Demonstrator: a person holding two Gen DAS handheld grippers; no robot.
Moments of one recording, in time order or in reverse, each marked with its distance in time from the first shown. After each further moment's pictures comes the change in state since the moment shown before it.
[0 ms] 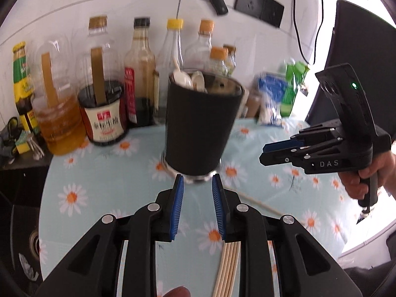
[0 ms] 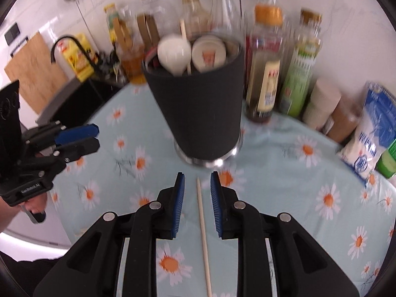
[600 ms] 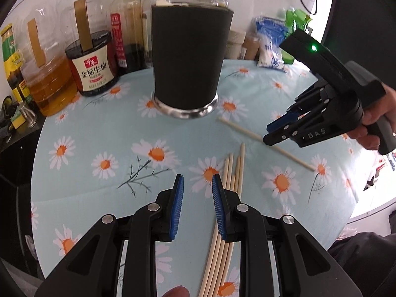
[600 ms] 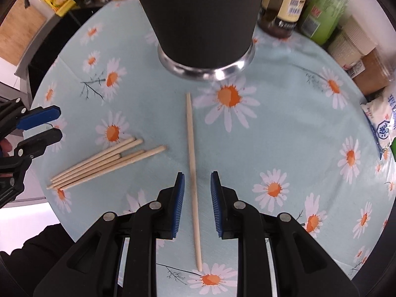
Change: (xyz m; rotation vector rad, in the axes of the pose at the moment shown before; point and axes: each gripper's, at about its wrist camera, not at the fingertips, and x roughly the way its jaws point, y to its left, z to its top) left arm 0.020 -0.014 -0.043 0.048 0.253 0.036; right arm 0.068 -0.001 -0.024 -0.040 0.429 -0.062
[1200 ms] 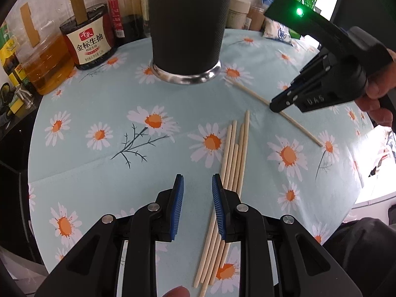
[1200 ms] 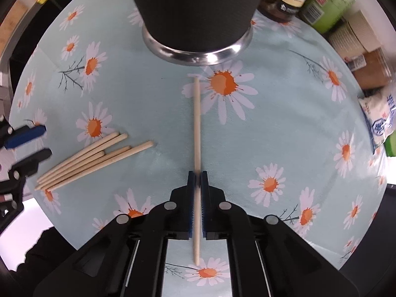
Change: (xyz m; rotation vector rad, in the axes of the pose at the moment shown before) left arm 0.012 -0.004 -0.010 0.001 0.159 0.021; right arm 0.016 0.005 0.020 0.026 0.102 -0.076
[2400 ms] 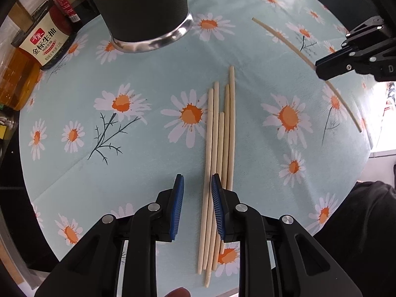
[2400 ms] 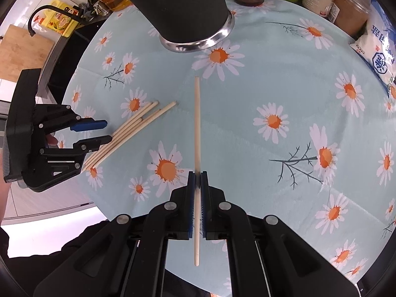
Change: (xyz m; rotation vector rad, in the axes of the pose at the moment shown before) left arm 0.041 -0.031 0.021 0.170 0.299 0.015; right arm -0.039 -0.040 -0.078 0.122 -0.102 0.279
